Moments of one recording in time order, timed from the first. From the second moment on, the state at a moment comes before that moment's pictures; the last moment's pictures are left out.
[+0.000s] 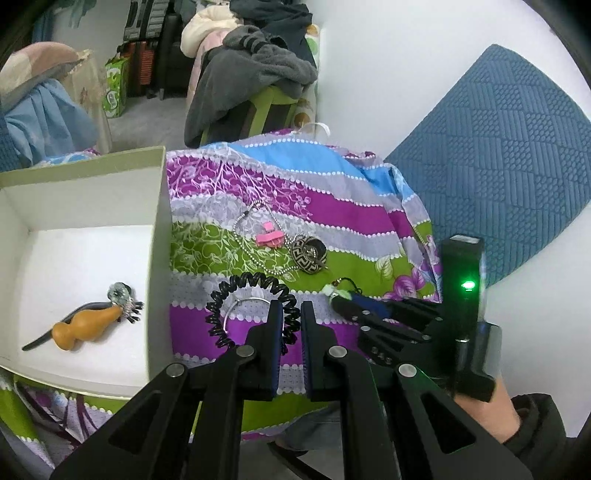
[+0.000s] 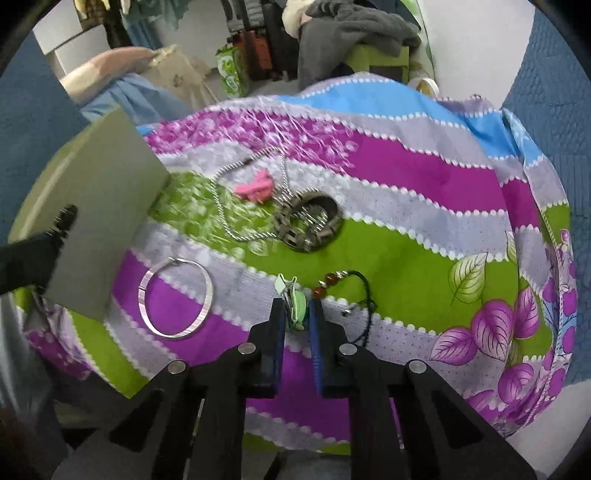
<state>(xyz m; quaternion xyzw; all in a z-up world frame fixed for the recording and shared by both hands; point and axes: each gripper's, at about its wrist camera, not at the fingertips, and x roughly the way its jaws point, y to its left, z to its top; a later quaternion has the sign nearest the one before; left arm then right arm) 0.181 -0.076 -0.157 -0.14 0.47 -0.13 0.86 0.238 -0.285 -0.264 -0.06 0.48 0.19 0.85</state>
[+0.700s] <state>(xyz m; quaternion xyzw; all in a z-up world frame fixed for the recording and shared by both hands) 0.189 -0.032 -0.062 -0.11 0.42 -0.13 0.89 0.213 -0.257 -0.101 0.00 0.40 0.17 0.90</state>
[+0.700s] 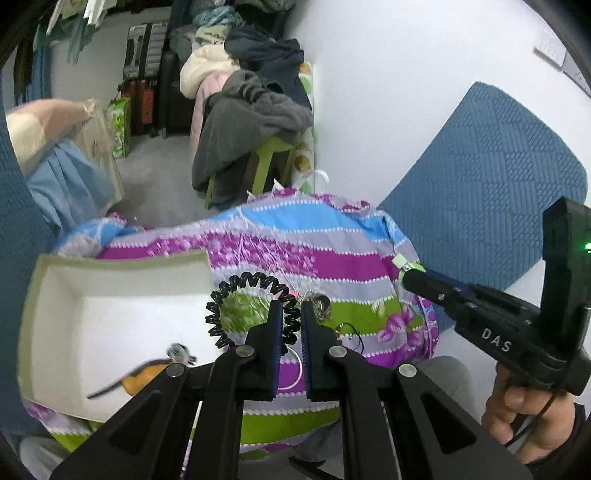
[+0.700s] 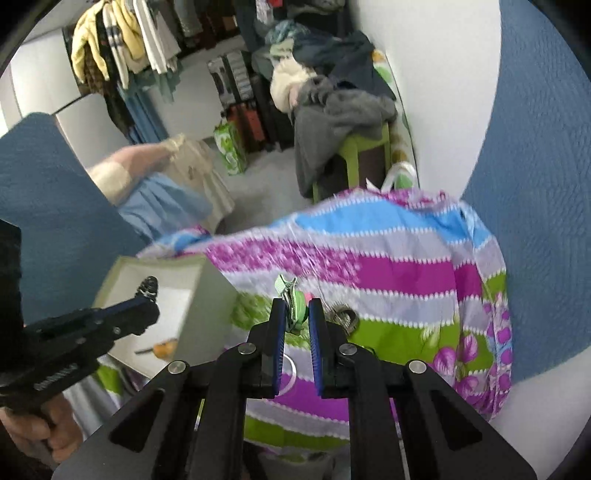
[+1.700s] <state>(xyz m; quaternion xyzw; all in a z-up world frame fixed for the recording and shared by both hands) 0.174 0.126 -0.108 -0.13 0.47 -0.07 0.87 0.194 -0.114 -0.146 -0.04 0.44 0.21 0.87</state>
